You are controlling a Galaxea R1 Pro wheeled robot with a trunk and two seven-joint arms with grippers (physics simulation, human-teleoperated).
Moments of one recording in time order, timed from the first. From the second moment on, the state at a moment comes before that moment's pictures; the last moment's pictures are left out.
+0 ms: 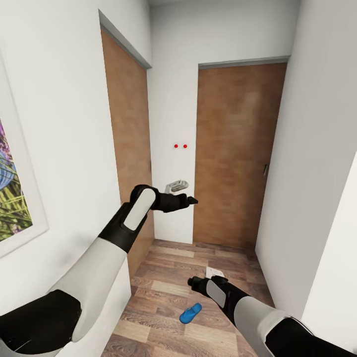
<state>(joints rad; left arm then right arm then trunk) -1.04 -0.17 -0.33 -1.00 0.92 0.95 0.30 -0.81 0.17 0.46 -0.15 -0.79 0.24 -0.13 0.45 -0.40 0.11</state>
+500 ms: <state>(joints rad) -1.04 -0.17 -0.35 -0.95 0.93 0.95 0.30 -0.81 0.17 0.46 -0.15 -0.80 0.25 -0.20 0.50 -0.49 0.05</state>
